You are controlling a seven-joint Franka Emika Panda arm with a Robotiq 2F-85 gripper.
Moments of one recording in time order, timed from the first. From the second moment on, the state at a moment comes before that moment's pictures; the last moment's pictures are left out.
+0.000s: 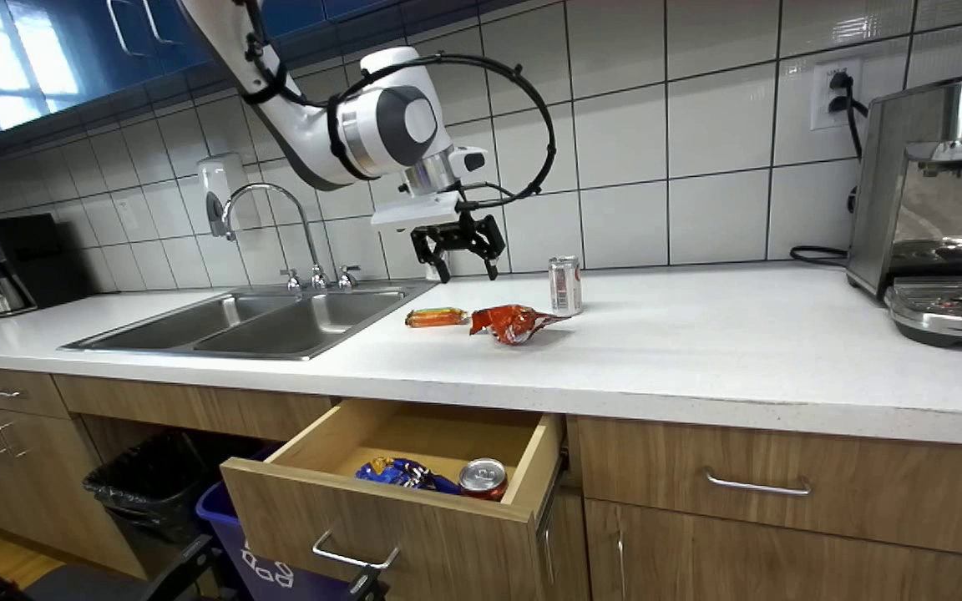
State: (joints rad) arm -0.04 0.33 -0.07 -2.07 -0.07 2.72 0.01
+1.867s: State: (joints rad) arm -0.12 0.62 -0.10 -1.82 0.00 2.67 0.01
